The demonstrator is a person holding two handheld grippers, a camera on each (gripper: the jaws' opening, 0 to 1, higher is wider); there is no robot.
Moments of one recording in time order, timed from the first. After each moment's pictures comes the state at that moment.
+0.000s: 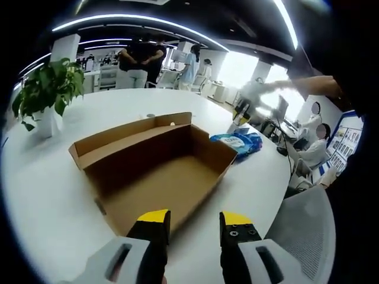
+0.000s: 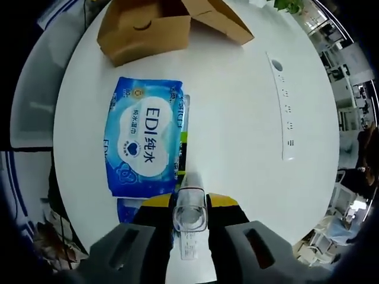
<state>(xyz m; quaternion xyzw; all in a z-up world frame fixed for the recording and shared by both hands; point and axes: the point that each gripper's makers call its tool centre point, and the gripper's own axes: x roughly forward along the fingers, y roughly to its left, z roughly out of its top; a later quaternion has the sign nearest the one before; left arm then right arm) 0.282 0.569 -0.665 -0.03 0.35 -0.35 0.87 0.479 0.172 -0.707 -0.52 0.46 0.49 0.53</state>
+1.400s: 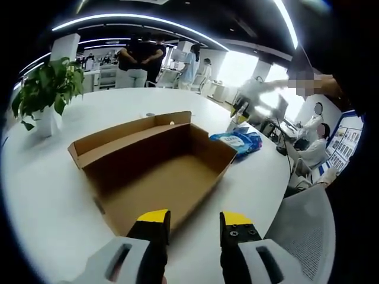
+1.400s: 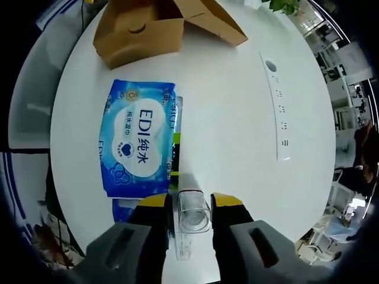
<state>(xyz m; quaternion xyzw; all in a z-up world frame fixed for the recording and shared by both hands) 0.282 0.567 -0.667 -0.03 0.35 -0.35 0.87 0.486 0.172 -0.702 -0.52 0.45 0.48 0.54</state>
